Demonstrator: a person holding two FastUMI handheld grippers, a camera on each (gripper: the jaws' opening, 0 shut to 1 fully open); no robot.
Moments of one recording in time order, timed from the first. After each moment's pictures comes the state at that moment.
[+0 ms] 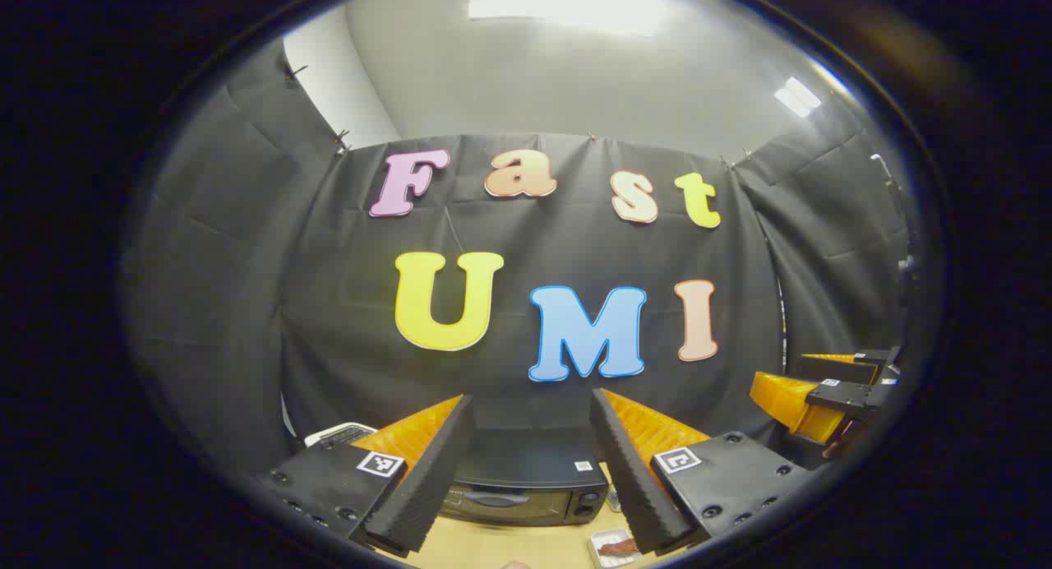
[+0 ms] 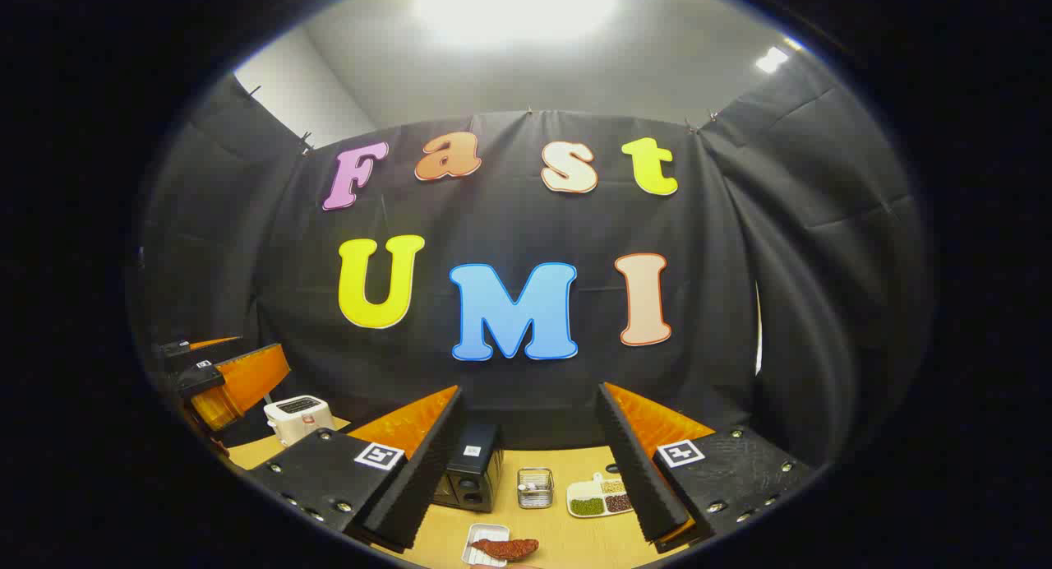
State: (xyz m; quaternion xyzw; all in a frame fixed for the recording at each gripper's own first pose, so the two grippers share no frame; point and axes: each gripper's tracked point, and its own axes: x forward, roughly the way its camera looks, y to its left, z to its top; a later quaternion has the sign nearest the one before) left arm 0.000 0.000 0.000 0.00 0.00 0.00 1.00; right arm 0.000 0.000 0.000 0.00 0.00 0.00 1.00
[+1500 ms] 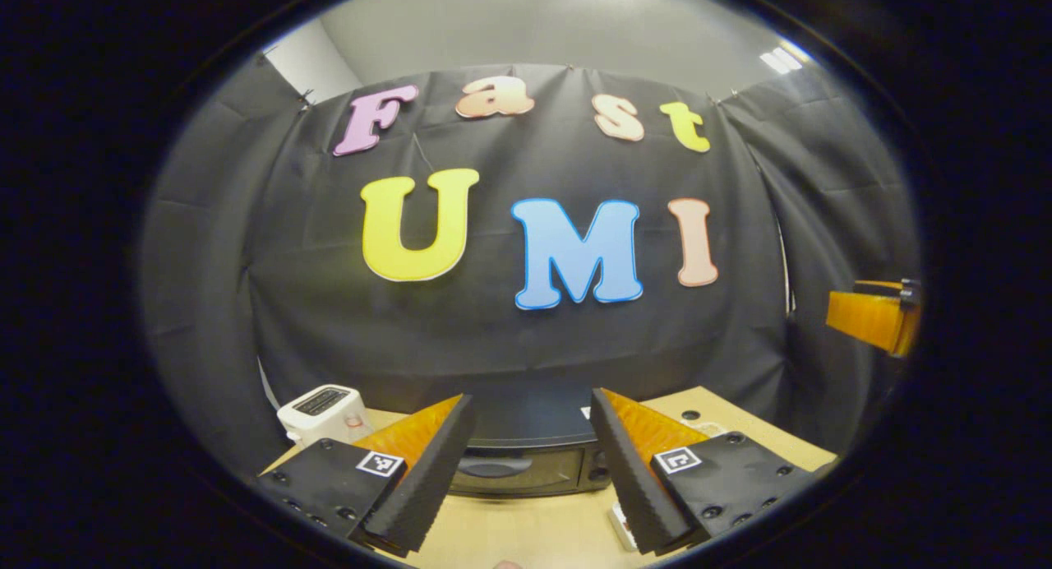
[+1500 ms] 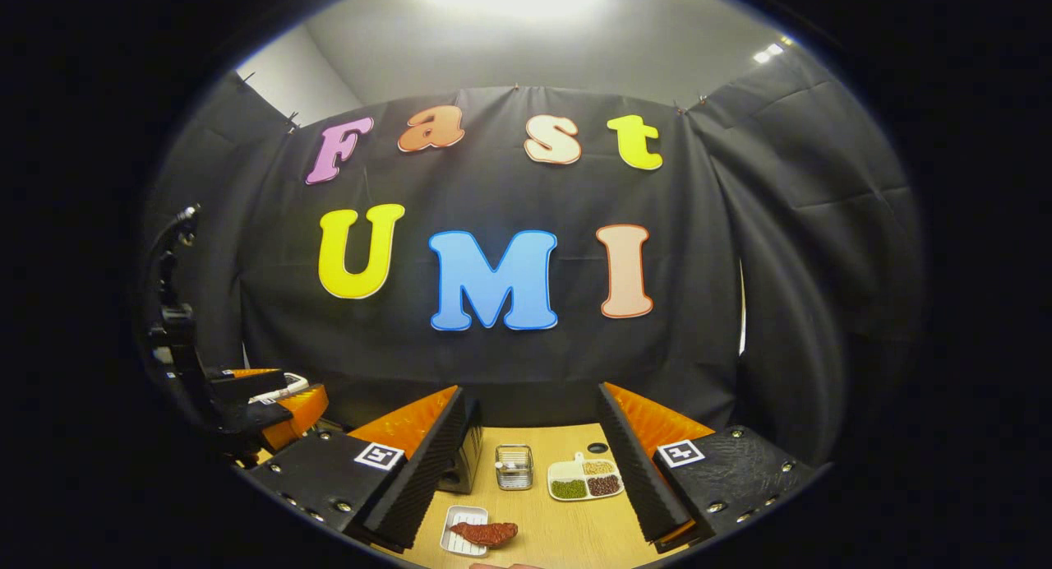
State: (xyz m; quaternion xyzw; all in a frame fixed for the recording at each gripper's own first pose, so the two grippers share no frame) left arm 0.087 -0.001 -0.146 0.04 0.12 -0.04 0.99; right arm 0.000 -0.029 -0.049 0.00 0.05 -0.03 1.00
